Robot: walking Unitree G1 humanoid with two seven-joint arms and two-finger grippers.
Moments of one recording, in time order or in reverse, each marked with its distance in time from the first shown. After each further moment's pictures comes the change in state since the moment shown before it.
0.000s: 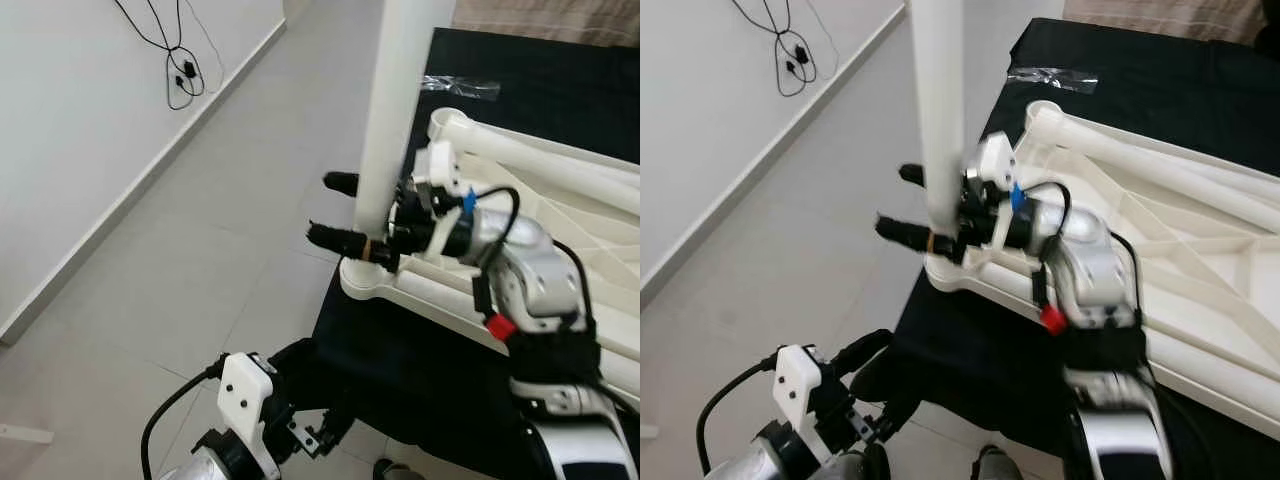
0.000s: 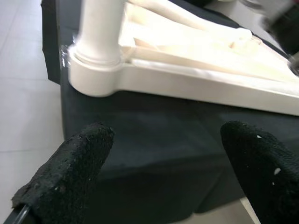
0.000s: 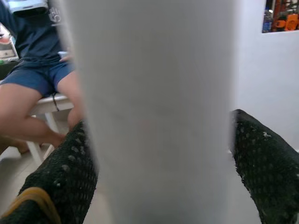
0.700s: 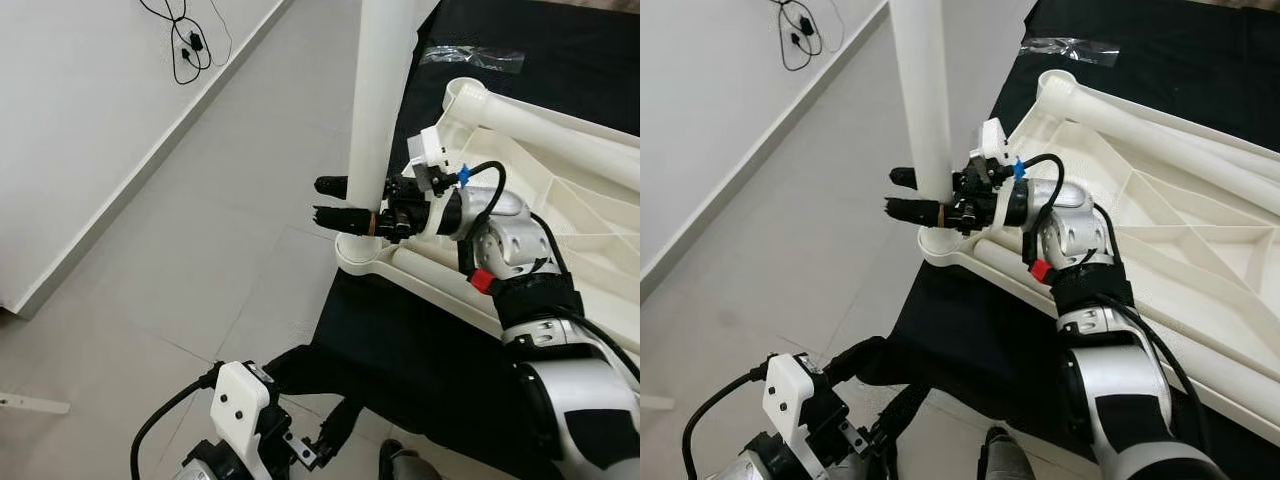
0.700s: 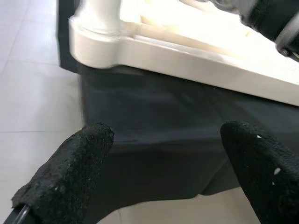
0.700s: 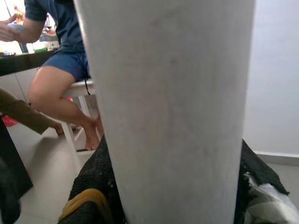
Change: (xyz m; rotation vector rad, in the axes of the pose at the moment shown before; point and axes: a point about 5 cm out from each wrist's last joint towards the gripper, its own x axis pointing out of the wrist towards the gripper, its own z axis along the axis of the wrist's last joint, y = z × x) left arm -0.004 -0.002 0.007 0.020 0.010 -0.002; right arm -0.033 -0.023 -0.006 -0.057 0.061 0.088
